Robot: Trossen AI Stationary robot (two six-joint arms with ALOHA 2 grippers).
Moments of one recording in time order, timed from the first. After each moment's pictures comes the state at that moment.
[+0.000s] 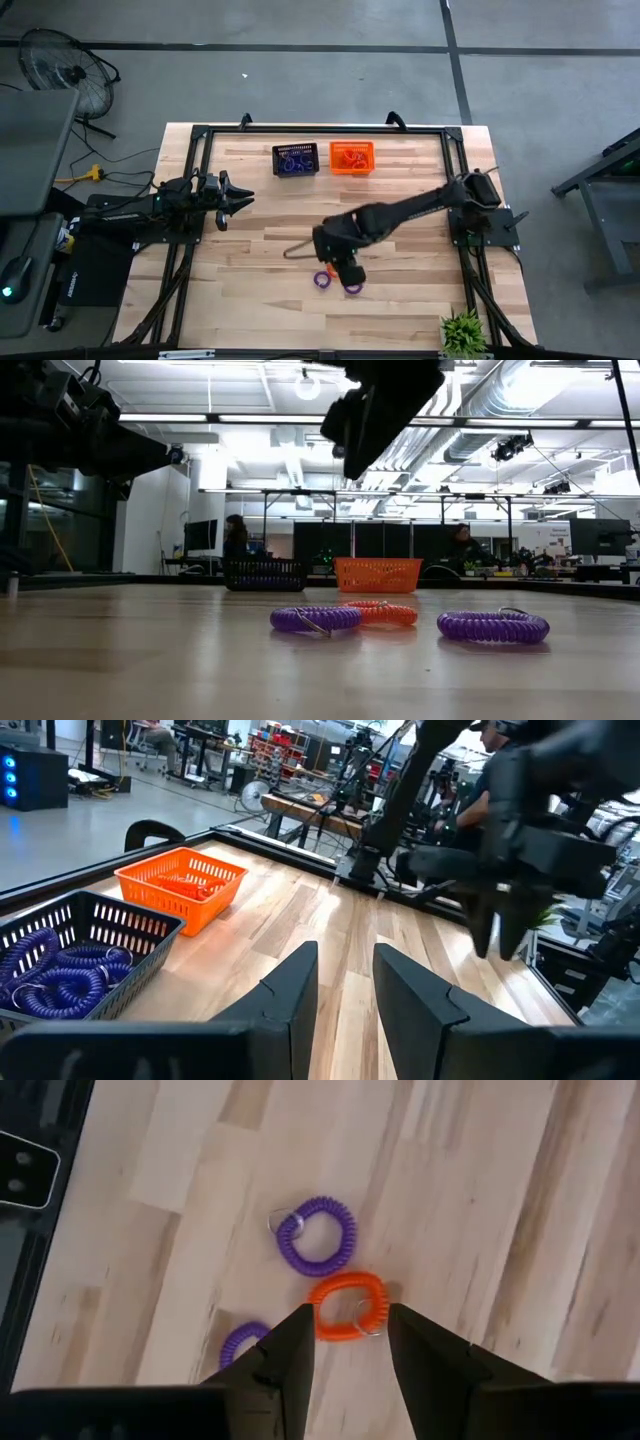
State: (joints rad) left arm 0.14 0.01 0.01 0.00 0.01 -0.29; right arm 0.23 1.93 1.61 -0.83 -0.14 0.01
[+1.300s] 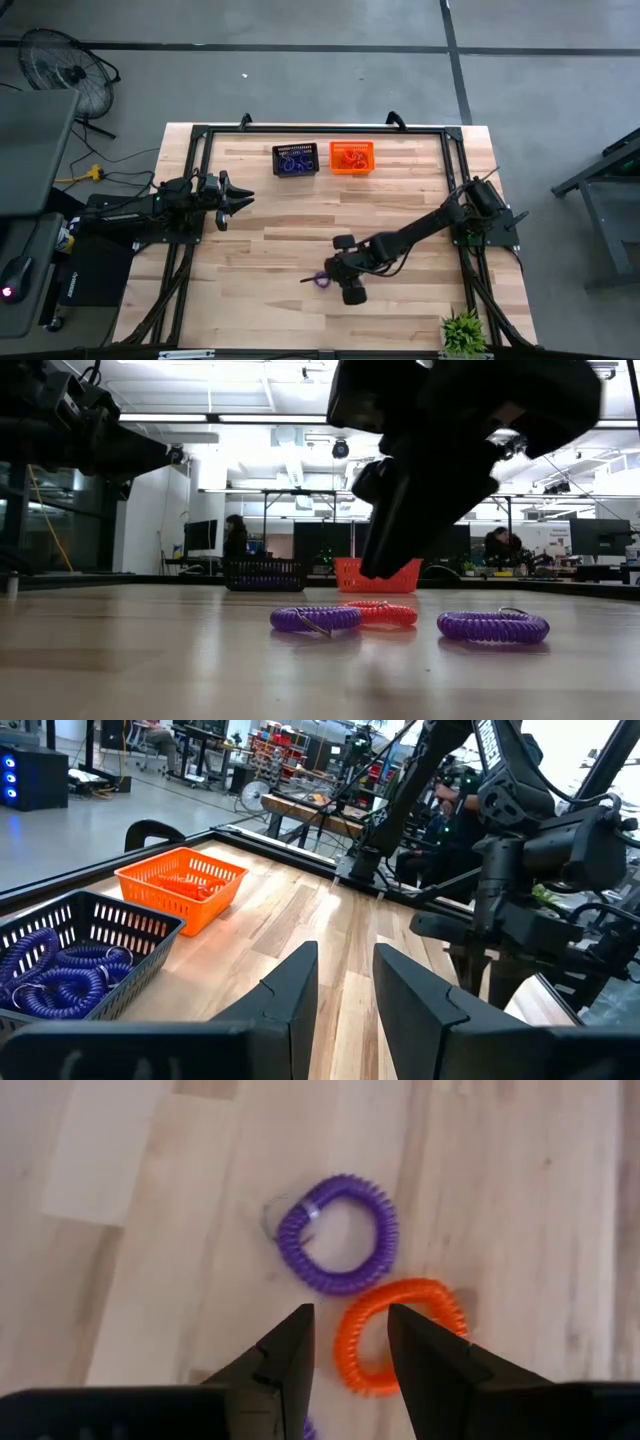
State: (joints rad) left arm 0.14 0.01 0.01 0.00 0.01 -0.29; right arm 0.37 1.94 1.25 -0.33 0.06 0.22
